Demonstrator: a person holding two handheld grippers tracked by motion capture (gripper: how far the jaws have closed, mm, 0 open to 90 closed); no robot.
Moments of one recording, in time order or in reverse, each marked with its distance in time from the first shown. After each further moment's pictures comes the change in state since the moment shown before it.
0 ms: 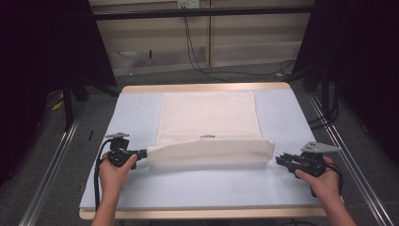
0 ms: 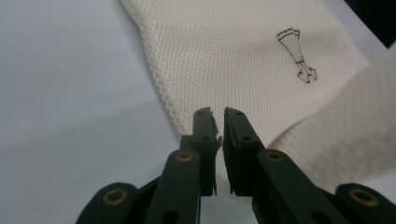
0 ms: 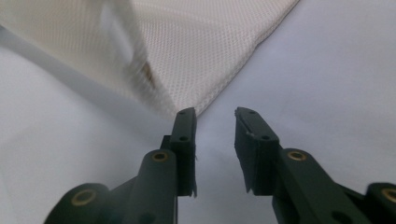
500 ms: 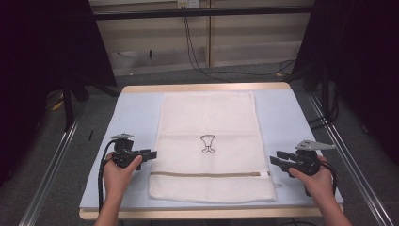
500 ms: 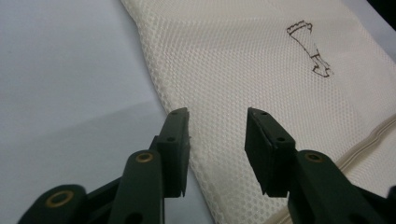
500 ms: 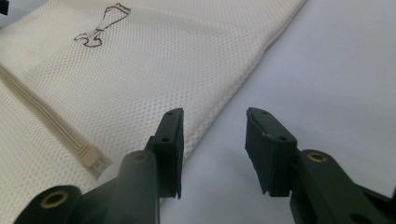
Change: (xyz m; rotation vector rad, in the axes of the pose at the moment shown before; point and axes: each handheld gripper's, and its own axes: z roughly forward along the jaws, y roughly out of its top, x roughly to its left) left arm -0.008 -0.003 0.012 0.023 0.041 0.015; right arm 0.009 0.006 0.015 0.018 0.008 0.039
